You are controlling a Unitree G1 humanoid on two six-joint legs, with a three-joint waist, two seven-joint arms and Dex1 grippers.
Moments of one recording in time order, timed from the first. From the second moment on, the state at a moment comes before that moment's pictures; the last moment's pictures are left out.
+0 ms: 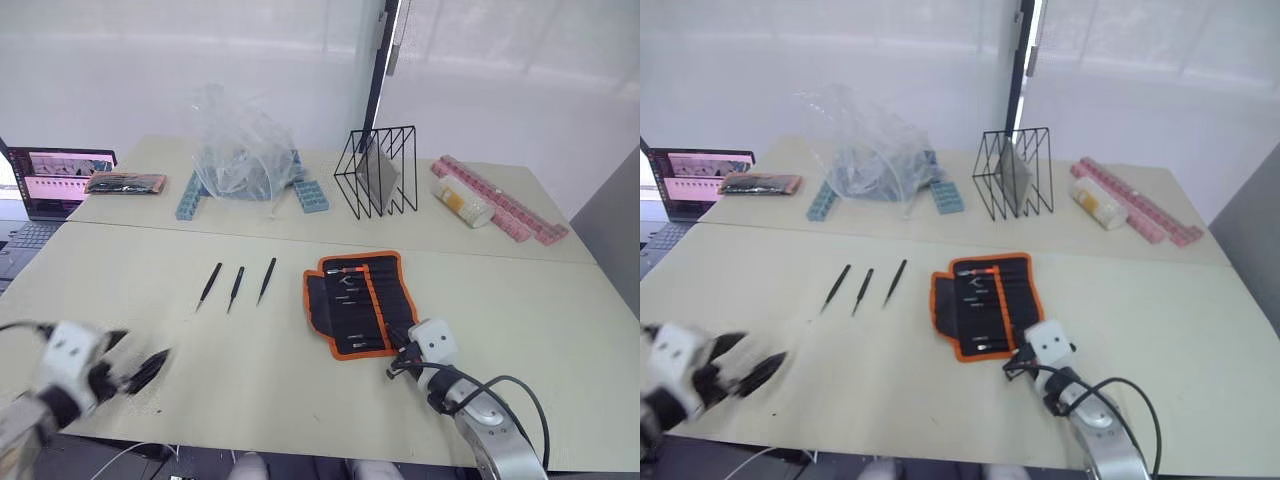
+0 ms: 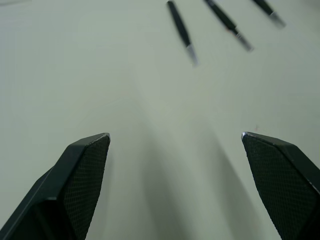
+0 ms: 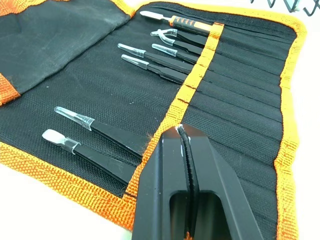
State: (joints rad) left arm 0.50 0.47 0.75 -0.44 -0.32 0.43 -0.83; right arm 0.15 -0.30 0.10 -0.27 0.06 0.20 0.39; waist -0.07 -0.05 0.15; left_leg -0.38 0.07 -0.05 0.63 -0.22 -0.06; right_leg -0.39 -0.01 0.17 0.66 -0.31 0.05
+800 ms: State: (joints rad) left arm 0.37 0.48 0.51 -0.47 -0.34 0.51 -0.56; right arm 0.14 -0.30 0.10 -0.25 0.07 0.19 0.42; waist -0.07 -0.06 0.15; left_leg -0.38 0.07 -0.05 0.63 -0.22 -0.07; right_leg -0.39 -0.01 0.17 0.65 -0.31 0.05
